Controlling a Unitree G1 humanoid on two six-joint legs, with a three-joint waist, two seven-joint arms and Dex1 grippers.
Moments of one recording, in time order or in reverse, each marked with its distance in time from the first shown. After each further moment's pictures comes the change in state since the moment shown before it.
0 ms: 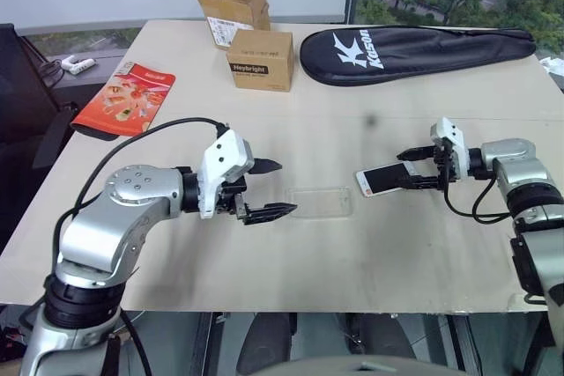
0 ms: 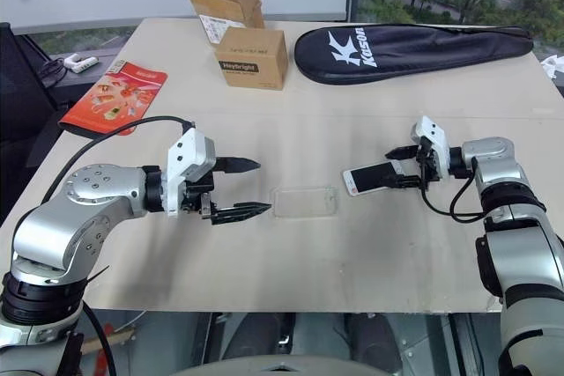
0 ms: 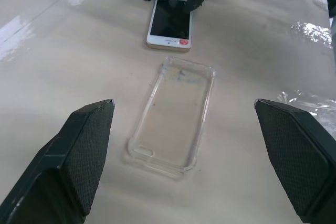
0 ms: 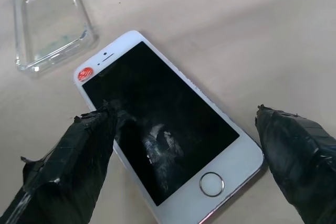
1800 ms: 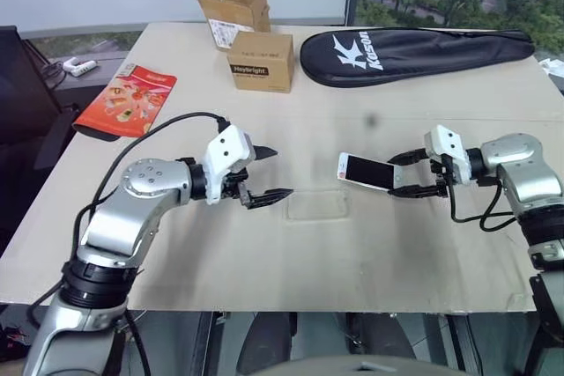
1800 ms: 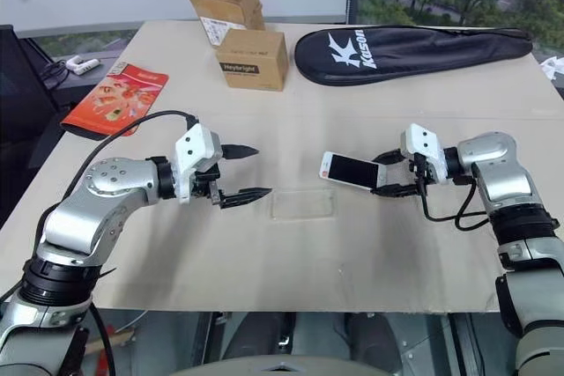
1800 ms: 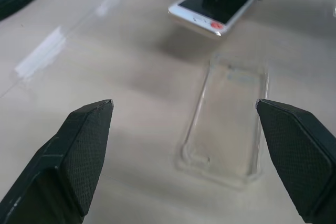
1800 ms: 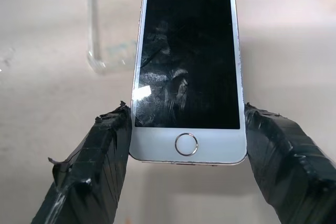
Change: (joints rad) left arm -0.068 -0.039 -0.106 0.256 0.097 -0.282 0.051; right arm 0.265 -0.075 -0.003 -0.740 0.076 0.138 -0.024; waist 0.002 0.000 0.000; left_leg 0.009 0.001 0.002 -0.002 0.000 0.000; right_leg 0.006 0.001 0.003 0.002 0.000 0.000
